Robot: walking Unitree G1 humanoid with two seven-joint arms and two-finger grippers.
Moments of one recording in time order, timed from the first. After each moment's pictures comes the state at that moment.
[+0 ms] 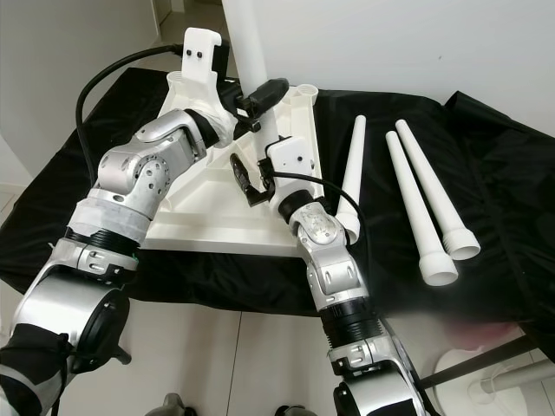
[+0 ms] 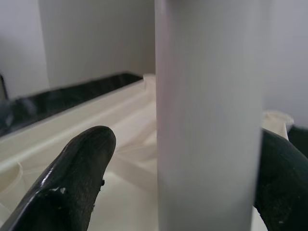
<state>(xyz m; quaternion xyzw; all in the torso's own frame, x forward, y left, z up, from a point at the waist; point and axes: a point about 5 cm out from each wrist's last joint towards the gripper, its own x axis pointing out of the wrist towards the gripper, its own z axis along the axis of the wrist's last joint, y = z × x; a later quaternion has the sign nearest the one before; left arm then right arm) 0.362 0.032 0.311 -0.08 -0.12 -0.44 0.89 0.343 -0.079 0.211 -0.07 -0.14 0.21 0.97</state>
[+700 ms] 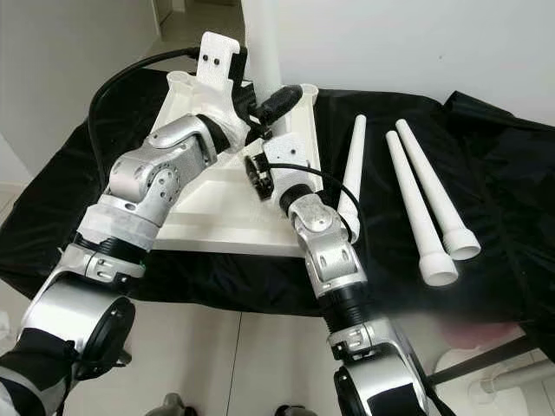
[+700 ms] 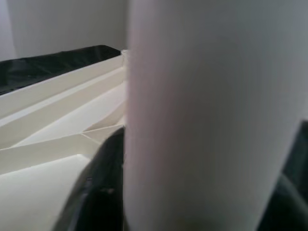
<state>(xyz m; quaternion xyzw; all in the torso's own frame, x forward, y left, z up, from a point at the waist) 0.355 0.020 0.307 -0.06 -0.12 -0.45 0.88 0.354 -0.081 0.214 -0.11 -0.10 0.18 0.97</state>
